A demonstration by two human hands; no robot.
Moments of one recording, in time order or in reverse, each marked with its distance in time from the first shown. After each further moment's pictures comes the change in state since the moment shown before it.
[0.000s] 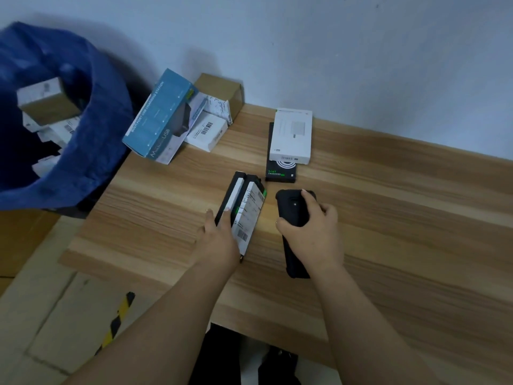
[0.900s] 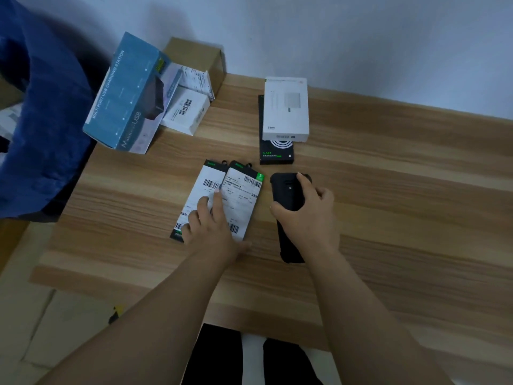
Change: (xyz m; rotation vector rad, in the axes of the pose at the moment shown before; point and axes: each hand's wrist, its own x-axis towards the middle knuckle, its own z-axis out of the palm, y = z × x) left_hand 0.042 -0.016 0.025 0.221 0.114 0.091; right_hand 0.026 -0.004 0.033 0.010 0.037 0.114
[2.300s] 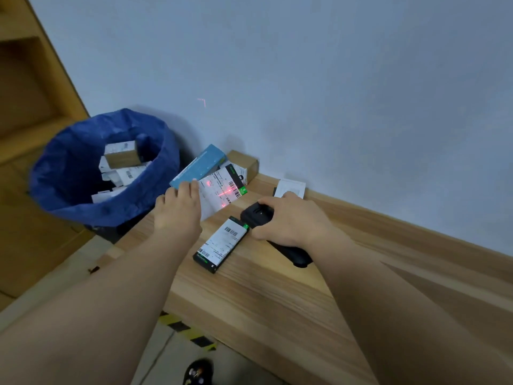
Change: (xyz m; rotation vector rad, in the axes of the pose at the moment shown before) left_hand -0.112 -0.021 -0.176 0.297 0.440 -0.123; right_hand -0.130 -0.092 -0.155 -0.655 -0.195 -0.744
